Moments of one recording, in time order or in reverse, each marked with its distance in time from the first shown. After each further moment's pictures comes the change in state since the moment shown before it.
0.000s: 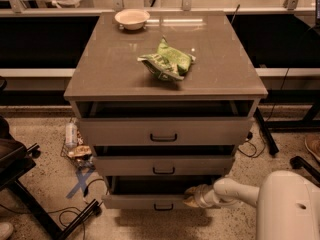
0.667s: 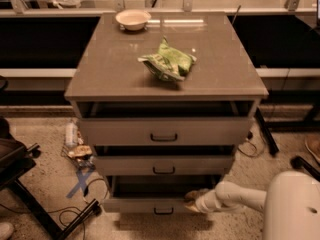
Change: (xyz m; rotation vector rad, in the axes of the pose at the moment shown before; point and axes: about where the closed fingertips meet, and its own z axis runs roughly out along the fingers) arm 0.004 0.027 -0.015 -0.017 0.006 0.009
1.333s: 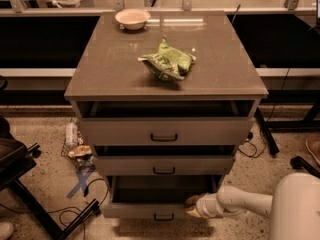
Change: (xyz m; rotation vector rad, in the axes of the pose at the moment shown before) arm 0.001 0.019 -0.011 -0.007 0.007 0.005
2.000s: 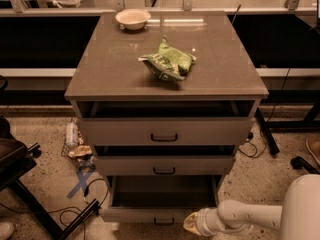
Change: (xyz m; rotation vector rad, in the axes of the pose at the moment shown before) arm 0.001 0.079 -0.017 -0.090 0.013 -0.005
